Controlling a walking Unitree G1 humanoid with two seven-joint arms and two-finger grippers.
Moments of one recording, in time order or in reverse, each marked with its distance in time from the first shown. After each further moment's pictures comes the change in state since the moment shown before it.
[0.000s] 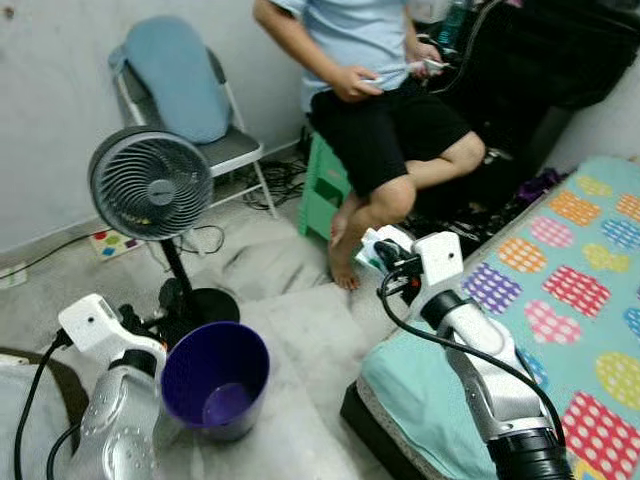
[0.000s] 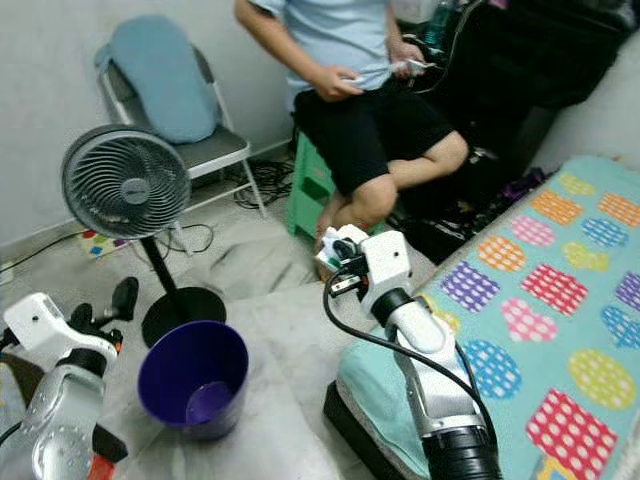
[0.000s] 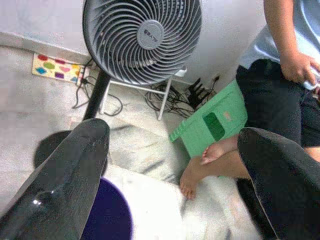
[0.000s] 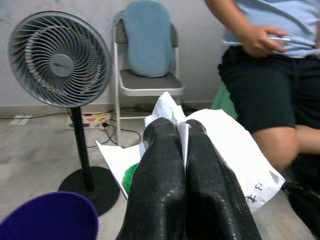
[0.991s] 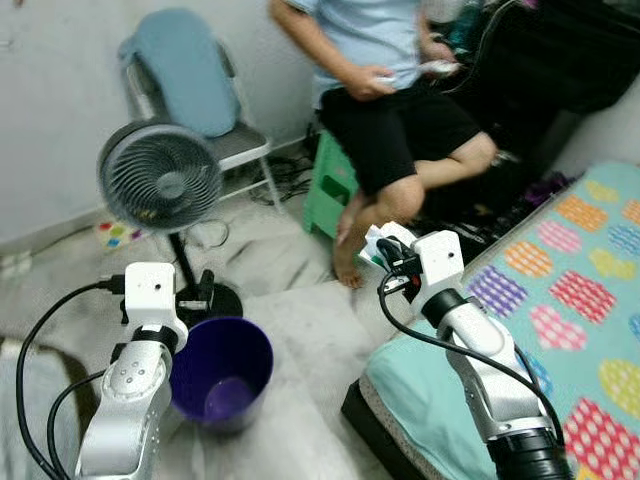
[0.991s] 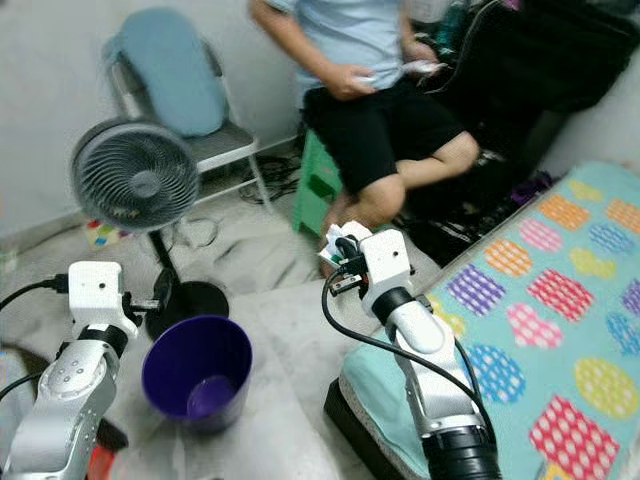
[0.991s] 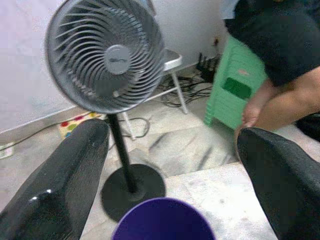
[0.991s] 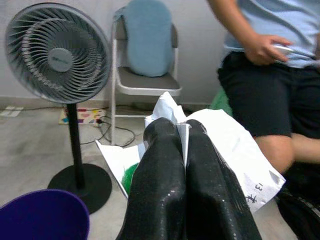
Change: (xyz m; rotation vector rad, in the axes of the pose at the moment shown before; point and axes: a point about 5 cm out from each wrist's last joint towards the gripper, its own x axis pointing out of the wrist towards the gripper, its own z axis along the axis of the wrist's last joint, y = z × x) left arm 0.012 -0.029 0.005 0.576 0.008 -0.110; right arm 0.001 -0.001 0.002 -0.050 -0.012 -0.035
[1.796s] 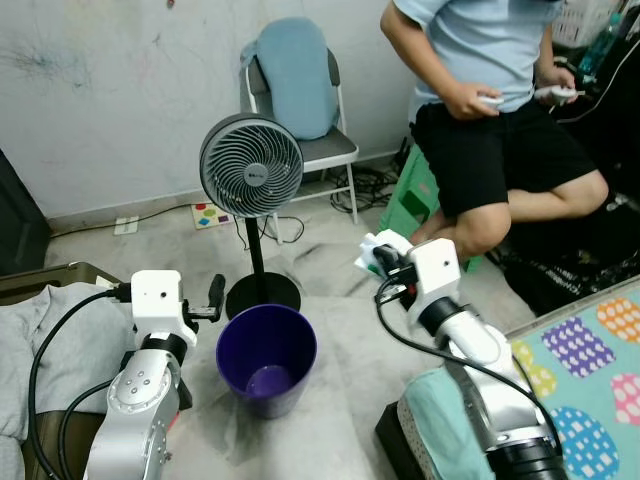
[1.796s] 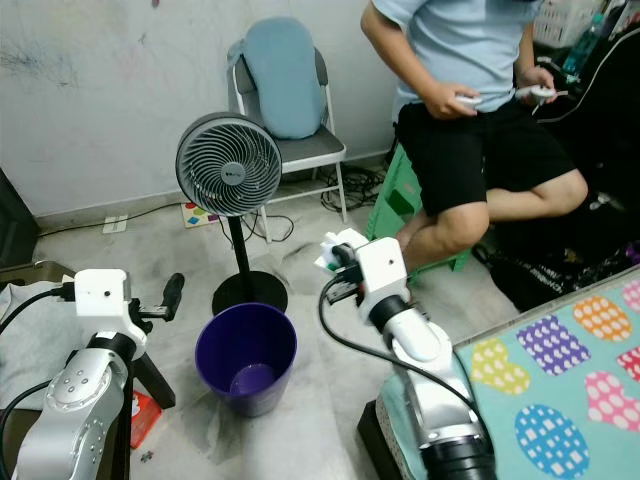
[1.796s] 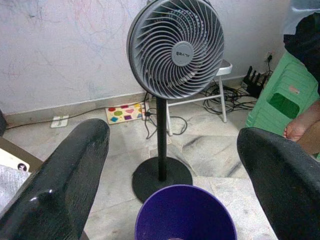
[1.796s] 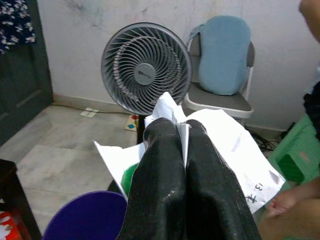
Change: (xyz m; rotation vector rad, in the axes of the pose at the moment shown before) left arm -0.005 -0.011 0.000 -0.087 -0.030 -0.064; right arm -0.004 0.009 -0.005 0.015 0.013 0.038
